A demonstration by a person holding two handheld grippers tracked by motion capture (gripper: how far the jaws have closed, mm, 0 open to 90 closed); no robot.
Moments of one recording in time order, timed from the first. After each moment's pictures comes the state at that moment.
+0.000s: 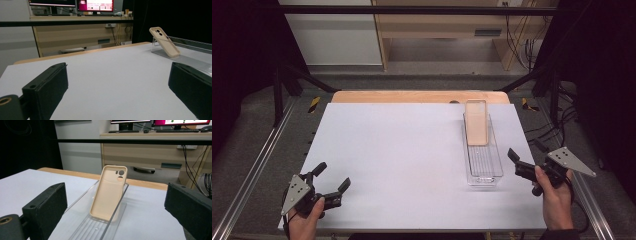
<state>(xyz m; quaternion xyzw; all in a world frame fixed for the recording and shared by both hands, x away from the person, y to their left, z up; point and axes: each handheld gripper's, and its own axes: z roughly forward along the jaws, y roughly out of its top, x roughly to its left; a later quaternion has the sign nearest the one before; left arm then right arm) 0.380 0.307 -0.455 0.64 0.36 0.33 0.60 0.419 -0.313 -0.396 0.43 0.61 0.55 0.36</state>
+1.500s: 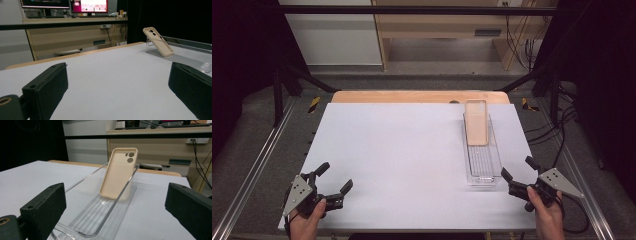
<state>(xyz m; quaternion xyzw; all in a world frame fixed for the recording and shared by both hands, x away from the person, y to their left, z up) 0.379 0.302 -0.454 0.65 0.33 0.33 0.60 0.397 -0.307 -0.452 0.42 0.62 0.57 0.35</state>
